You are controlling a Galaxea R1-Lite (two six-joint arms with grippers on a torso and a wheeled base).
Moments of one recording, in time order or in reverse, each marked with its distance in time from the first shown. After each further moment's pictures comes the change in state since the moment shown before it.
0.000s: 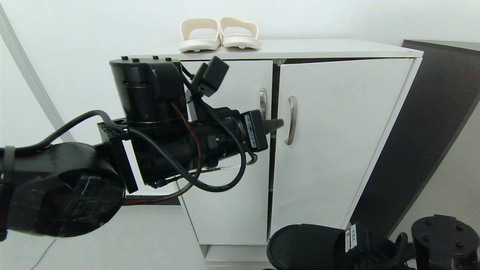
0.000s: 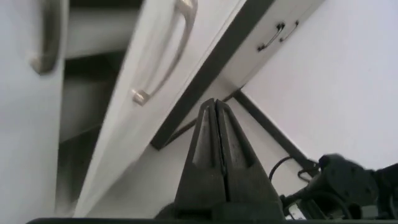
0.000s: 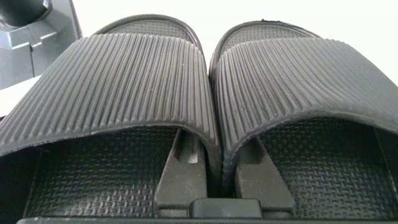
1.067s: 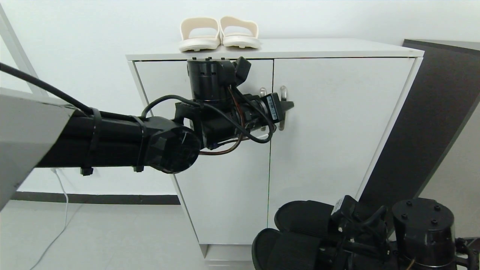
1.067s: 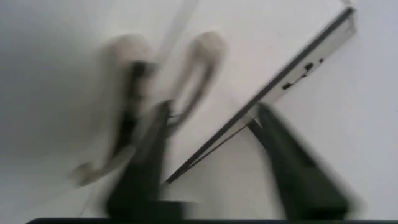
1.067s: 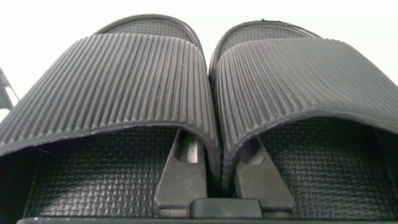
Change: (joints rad) left arm 0.046 0.299 -0.380 0.083 0.023 -0.008; right arm -0.039 0.063 -0.096 0.006 -0.181 0.053
